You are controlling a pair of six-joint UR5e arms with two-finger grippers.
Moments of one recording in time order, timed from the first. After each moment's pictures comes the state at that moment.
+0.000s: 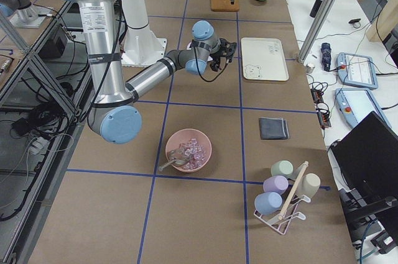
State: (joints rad) left arm -0.96 -1.94 -1.84 -1.53 -2.03 -0.63; right arm 0.75 -1.44 1.99 -0.89 1.91 1.68
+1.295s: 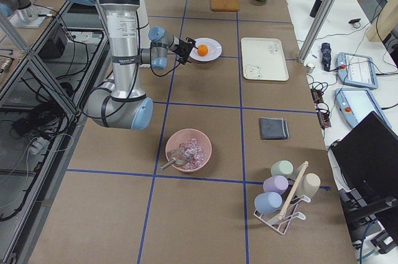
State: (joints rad) left arm -1.65 -1.57 -1.58 -1.51 -2.34 0.26; right arm 0.09 -1.35 1.91 -0.87 1.07 2.08
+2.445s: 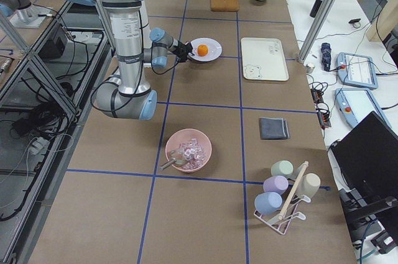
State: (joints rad) left arm -1.69 -1.53 -1.58 -1.52 -2.39 0.27; right arm 0.06 -1.22 1.75 -0.88 1.06 2.15
